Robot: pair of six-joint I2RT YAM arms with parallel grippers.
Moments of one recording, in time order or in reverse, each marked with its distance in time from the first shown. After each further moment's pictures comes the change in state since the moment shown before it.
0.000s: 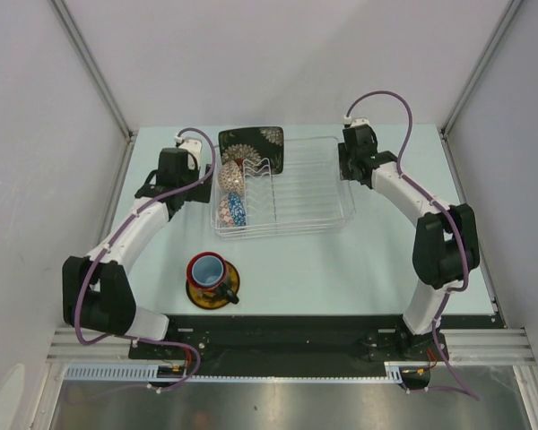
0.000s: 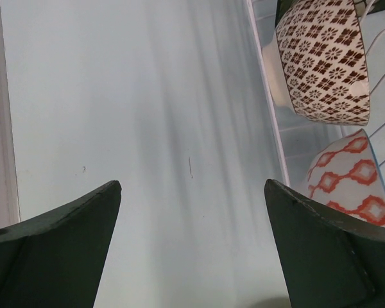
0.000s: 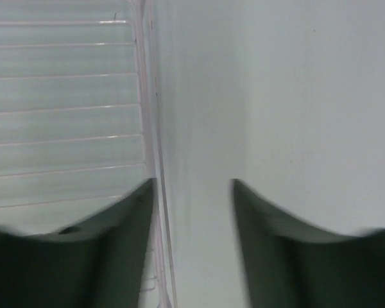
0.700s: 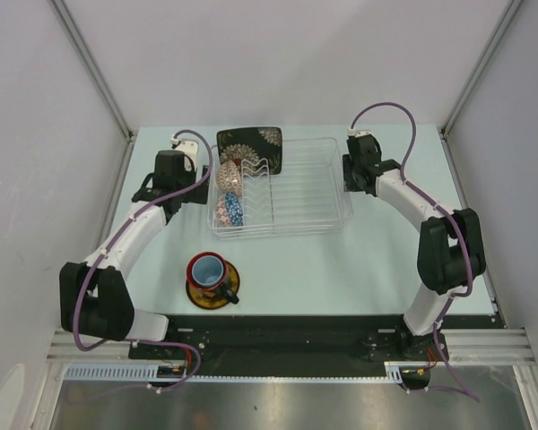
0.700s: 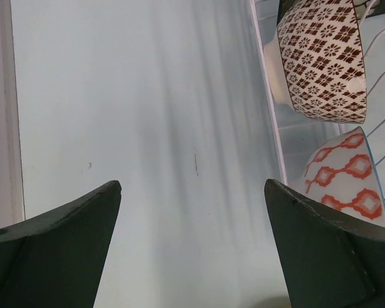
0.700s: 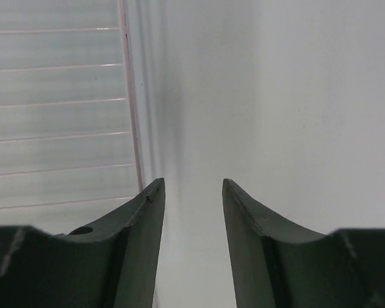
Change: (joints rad) left arm 0.015 -0.036 -0.036 0.016 0.000 0.006; right arm -0.011 -0.041 -0.111 -0.021 -0.042 0.036
